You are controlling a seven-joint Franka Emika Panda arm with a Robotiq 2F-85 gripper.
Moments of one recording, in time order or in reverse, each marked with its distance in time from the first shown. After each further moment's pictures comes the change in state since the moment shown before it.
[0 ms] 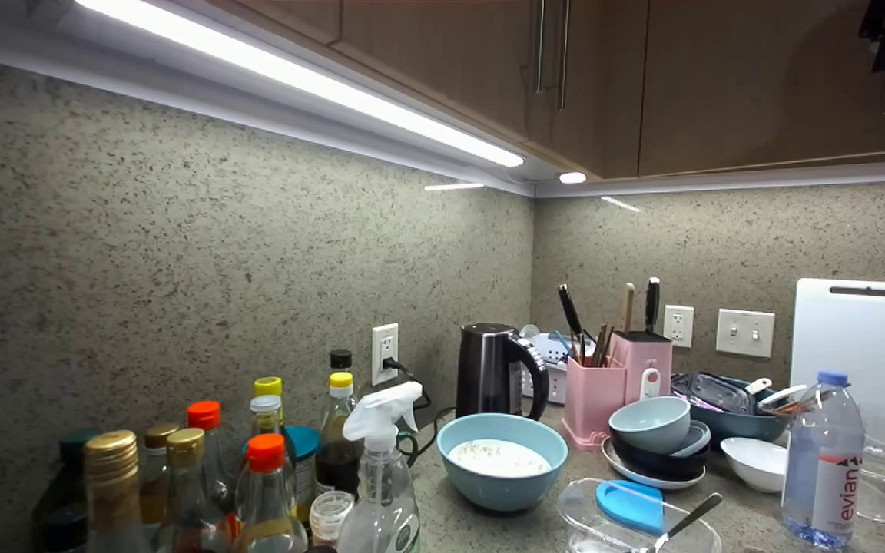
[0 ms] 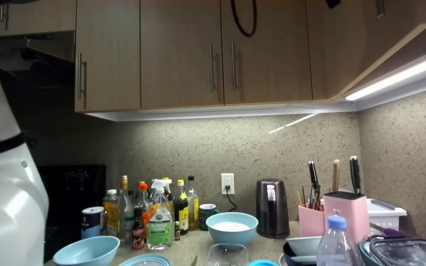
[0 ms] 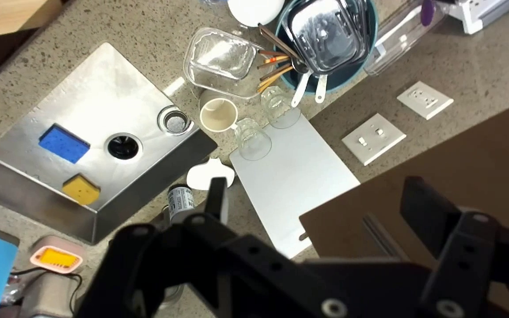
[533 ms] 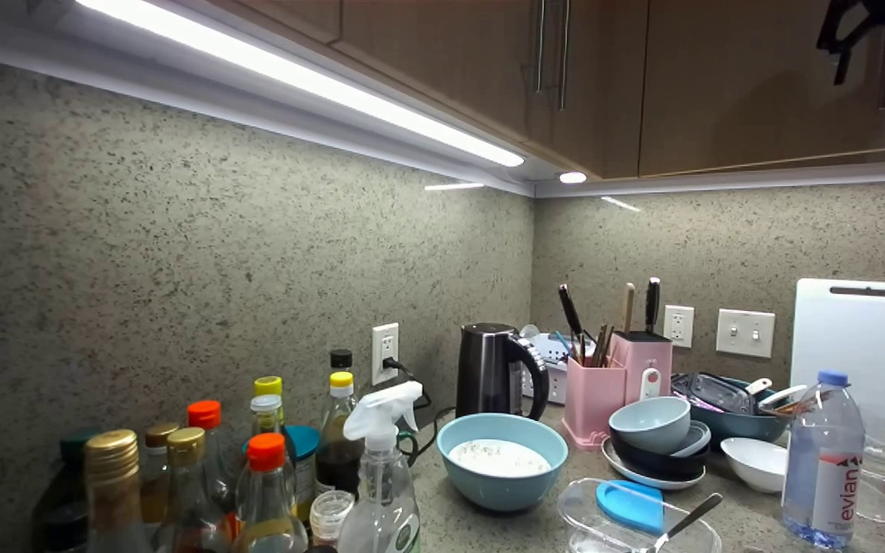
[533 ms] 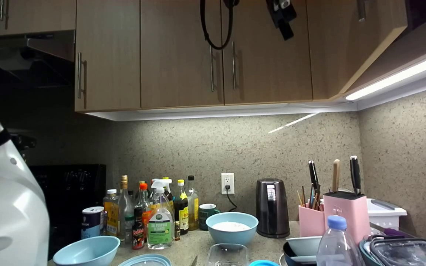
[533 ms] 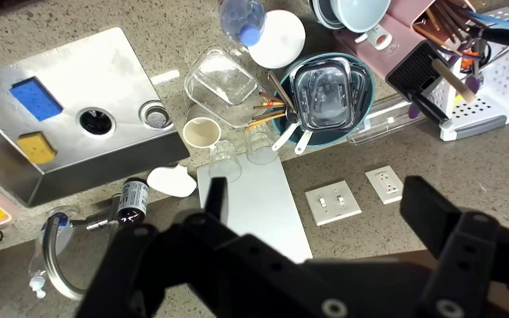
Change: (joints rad) arm 0.060 -0.128 0.114 -0.190 -0.044 0.009 -0.198
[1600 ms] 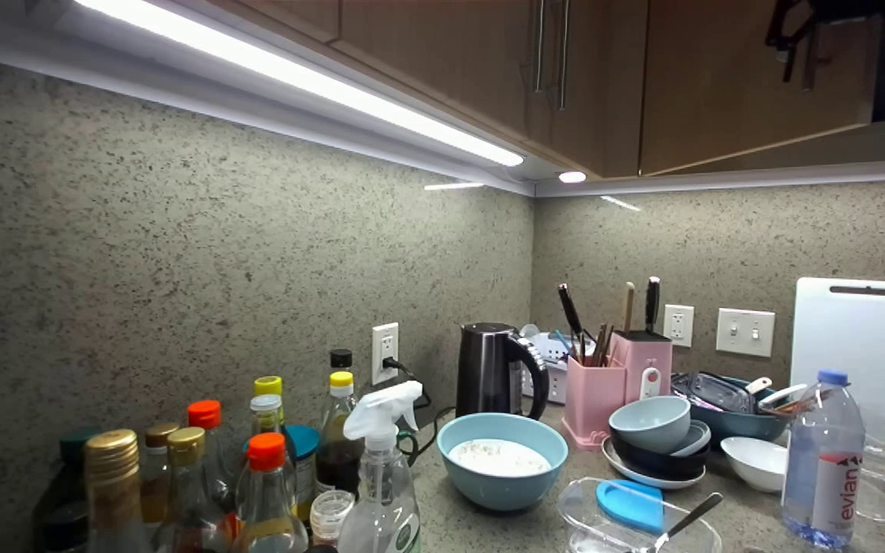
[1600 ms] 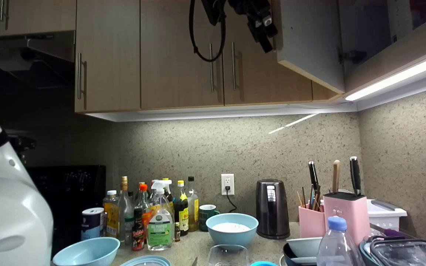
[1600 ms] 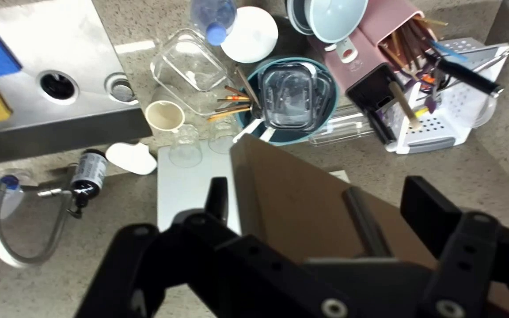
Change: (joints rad) arm 0.047 -0.002 0.076 -0.019 -0.045 0.046 -0.017
